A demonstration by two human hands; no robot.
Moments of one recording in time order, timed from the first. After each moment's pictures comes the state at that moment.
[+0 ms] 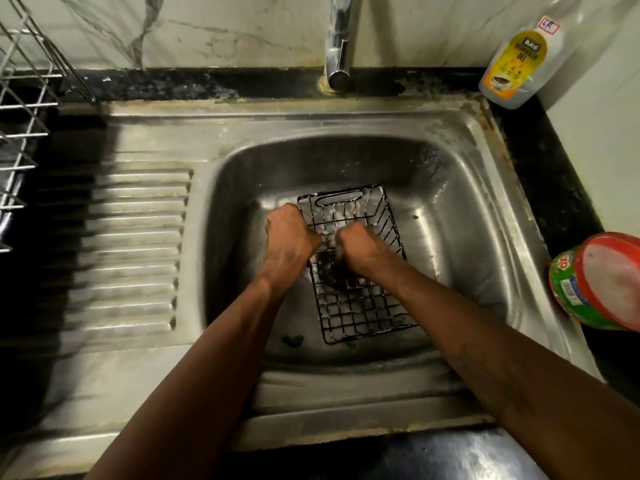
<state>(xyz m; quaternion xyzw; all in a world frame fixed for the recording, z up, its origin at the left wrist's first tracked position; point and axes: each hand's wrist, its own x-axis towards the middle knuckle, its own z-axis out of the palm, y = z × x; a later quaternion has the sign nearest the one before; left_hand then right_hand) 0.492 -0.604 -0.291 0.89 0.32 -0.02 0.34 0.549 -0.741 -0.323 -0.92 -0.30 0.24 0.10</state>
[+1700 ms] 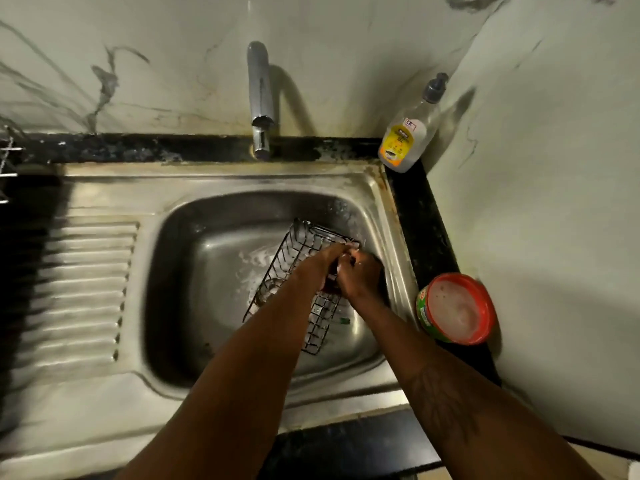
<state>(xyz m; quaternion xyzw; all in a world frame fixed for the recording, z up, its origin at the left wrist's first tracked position) 0.568 -0.746 -0.250 0.49 0.30 -0.26 0.77 0.557 -0.847 -0.223 -0.92 0.07 0.11 0.38</state>
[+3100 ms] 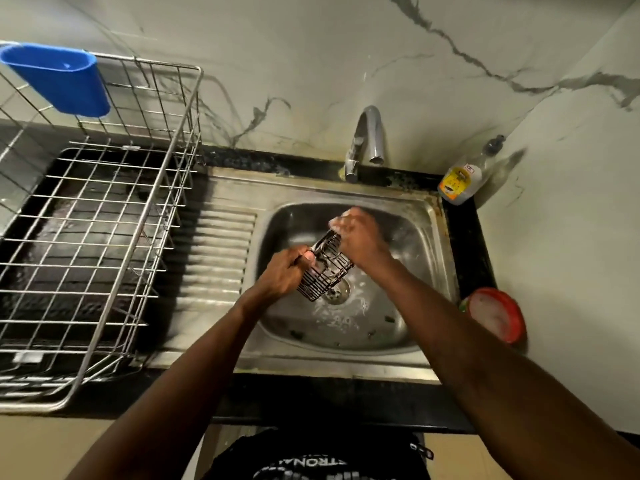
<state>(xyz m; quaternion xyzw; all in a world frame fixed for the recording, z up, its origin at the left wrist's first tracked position) 0.389 -0.578 -0.165 0.85 0.13 0.05 0.50 0.531 -0.721 -0.109 -0.91 -0.35 0.08 0.21</state>
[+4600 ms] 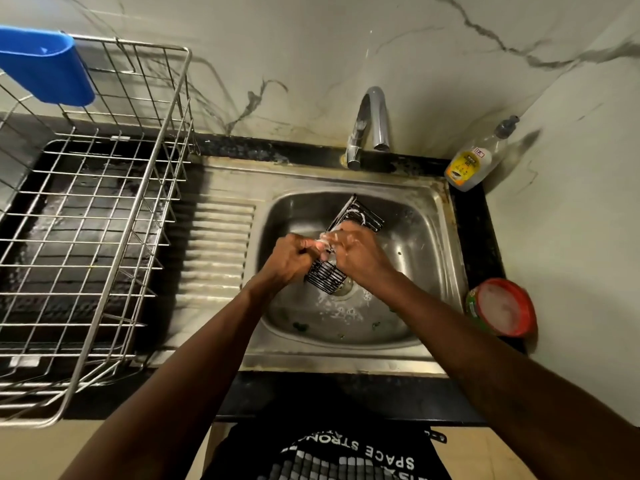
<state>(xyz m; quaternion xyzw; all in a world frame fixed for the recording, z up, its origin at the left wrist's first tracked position) 0.410 -0.575 -0.163 0.84 0.16 0.01 0.51 0.488 -0.734 -0.115 -0.86 -0.39 0.09 0.33</state>
